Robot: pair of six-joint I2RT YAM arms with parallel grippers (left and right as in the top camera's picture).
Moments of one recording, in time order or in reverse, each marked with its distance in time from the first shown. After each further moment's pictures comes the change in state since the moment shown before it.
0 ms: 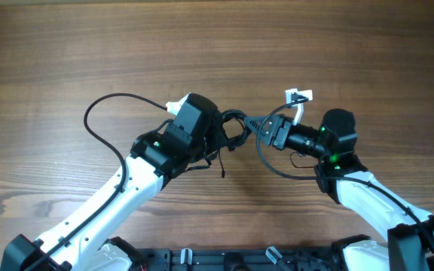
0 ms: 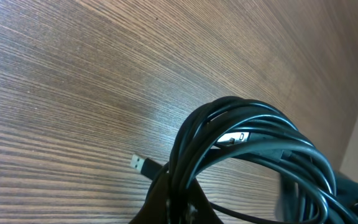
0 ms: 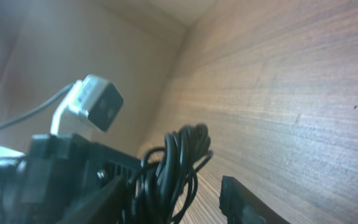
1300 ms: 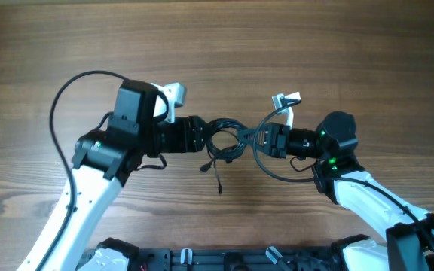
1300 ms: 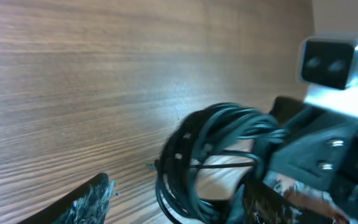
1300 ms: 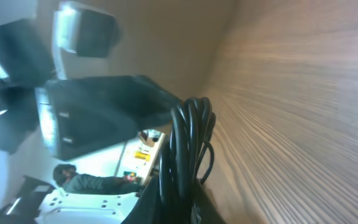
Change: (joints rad) left arm 0.286 -0.147 0.090 -0.257 0.413 0.683; right arm 0.020 0.008 0.002 0.186 -0.269 0.242
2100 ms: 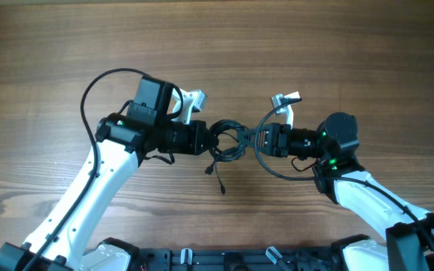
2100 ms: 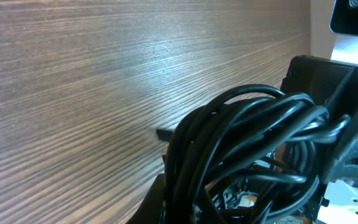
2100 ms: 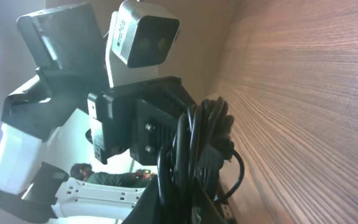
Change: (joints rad) left arm -0.021 0.163 0.000 -0.001 0.167 0.129; right arm 0.000 0.001 0.000 0.031 -0.029 0.099
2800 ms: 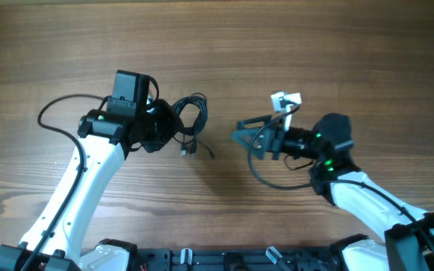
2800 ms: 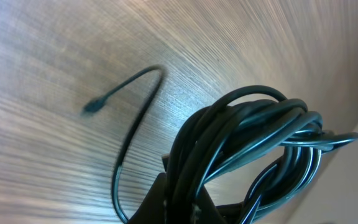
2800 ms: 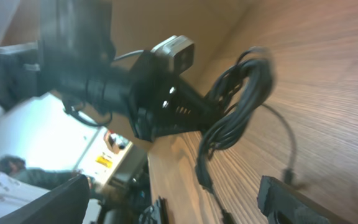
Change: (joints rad) left arm 0.144 0.008 0.000 -0.003 -0.312 -0.695; right arm 0.067 0.000 0.000 -0.033 0.177 -0.348
